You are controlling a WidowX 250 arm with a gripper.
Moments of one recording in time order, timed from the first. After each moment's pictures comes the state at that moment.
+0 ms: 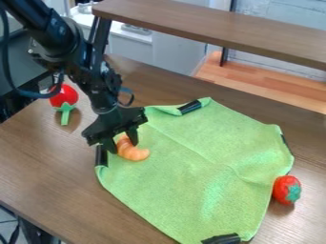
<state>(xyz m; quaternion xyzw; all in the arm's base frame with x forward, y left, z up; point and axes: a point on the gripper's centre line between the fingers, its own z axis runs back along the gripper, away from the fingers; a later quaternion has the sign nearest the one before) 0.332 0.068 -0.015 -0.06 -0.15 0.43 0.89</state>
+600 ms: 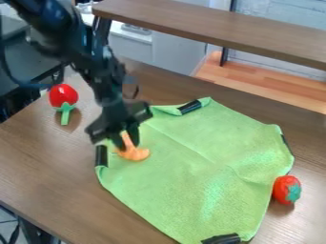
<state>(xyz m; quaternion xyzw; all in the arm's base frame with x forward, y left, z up) 0.332 0.057 0.013 -0.09 -0.13 0.45 0.88</state>
